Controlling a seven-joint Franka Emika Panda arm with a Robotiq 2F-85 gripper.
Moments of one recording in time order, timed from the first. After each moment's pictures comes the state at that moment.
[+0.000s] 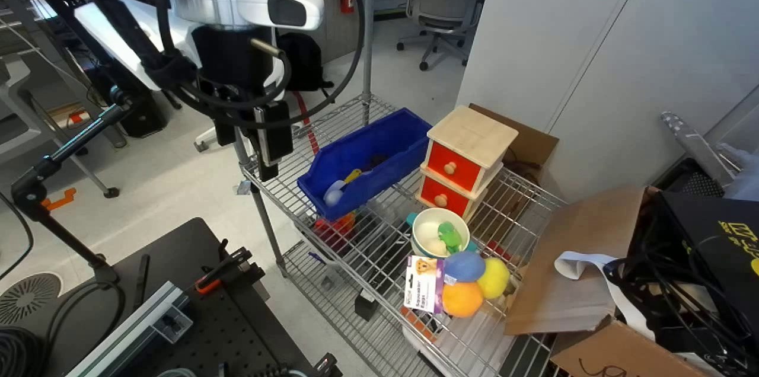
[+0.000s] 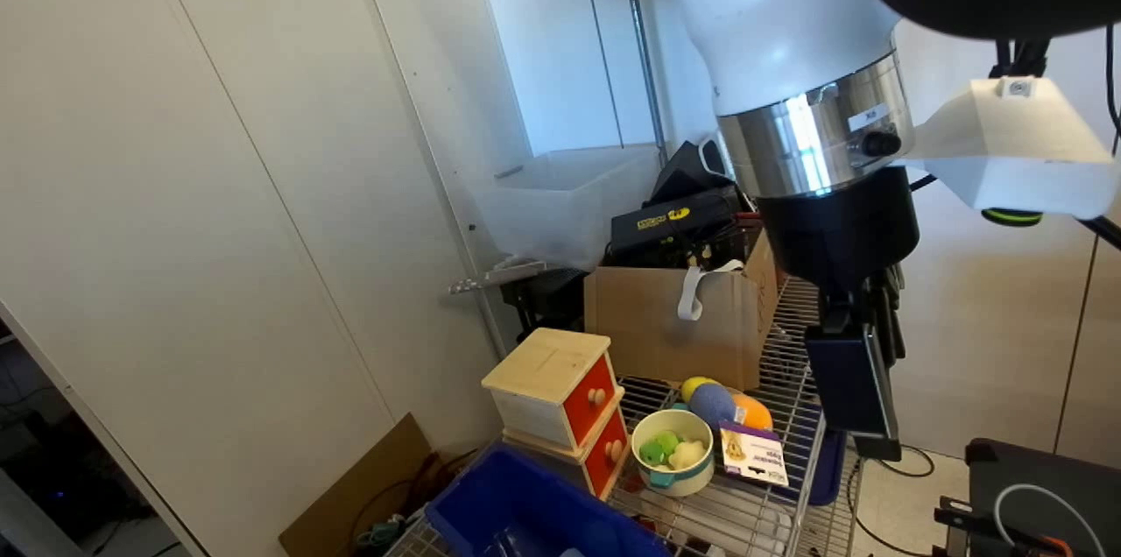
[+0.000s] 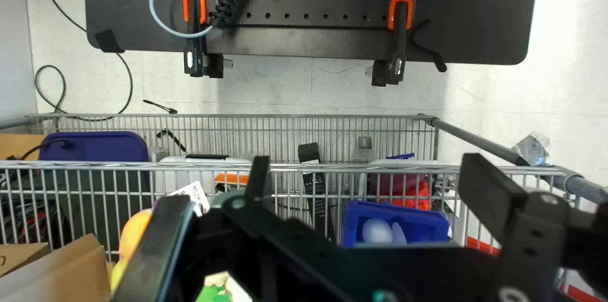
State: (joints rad) arm 0.04 -0.30 0.12 -2.34 -0.01 1.86 0.07
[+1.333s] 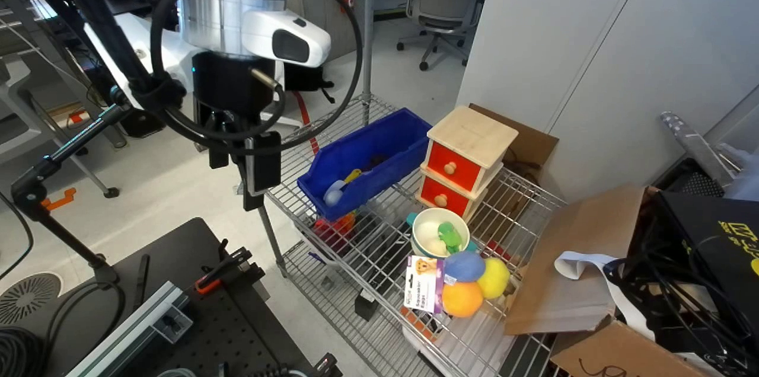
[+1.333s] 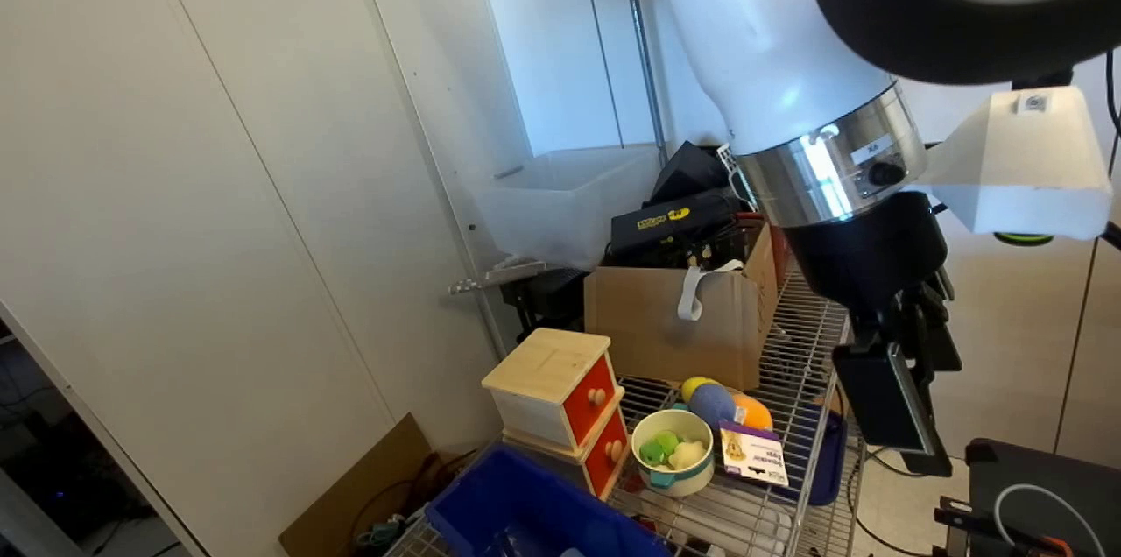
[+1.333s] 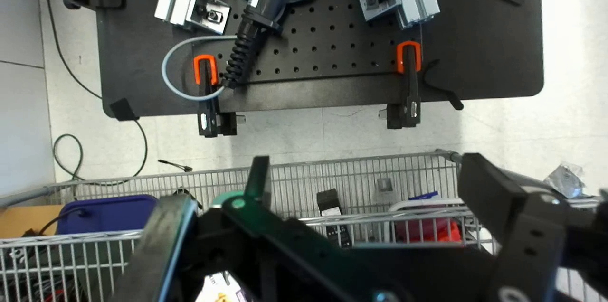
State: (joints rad) arm 0.03 -0.27 0.10 -2.34 -0.01 1.76 0.14
